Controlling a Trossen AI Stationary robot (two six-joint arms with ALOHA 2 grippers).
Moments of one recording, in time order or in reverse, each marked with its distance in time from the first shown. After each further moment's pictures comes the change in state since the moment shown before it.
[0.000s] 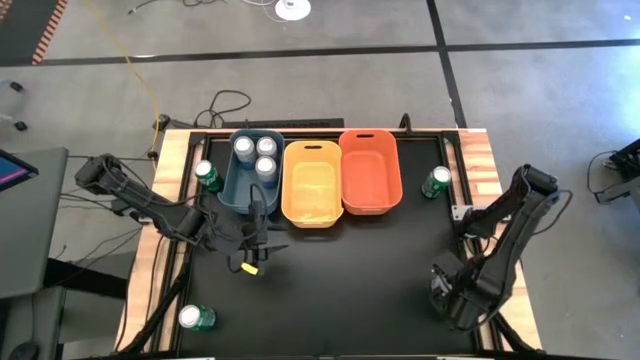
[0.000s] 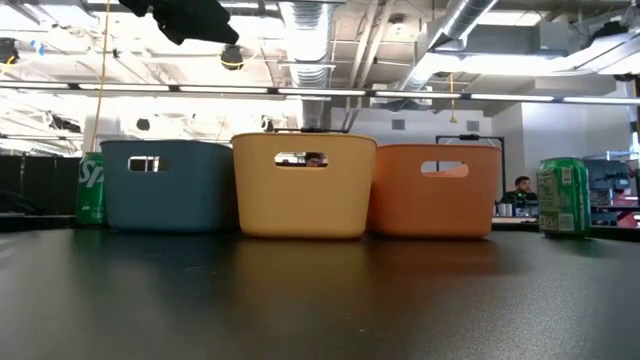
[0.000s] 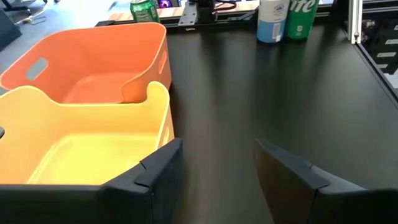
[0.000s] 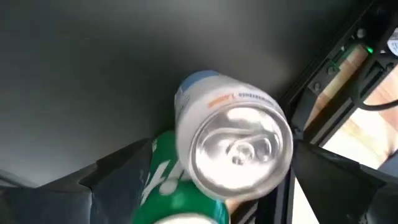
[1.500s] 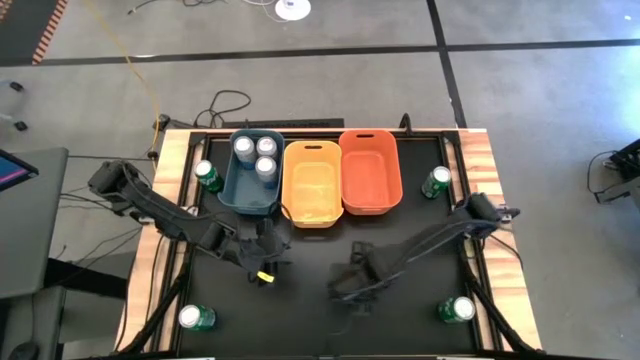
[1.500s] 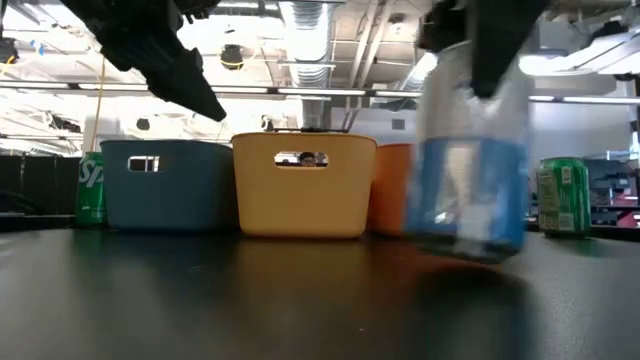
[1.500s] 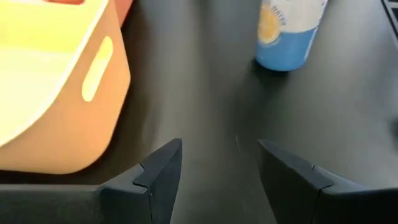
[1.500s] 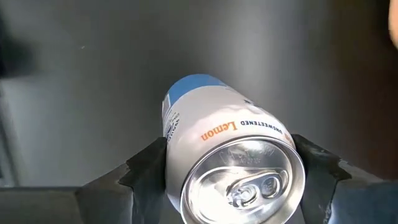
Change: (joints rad) left arm -0.014 0.212 -0.001 -0.038 0.132 -0.257; right arm -0.535 0.544 0.610 0.221 0.139 -1.397
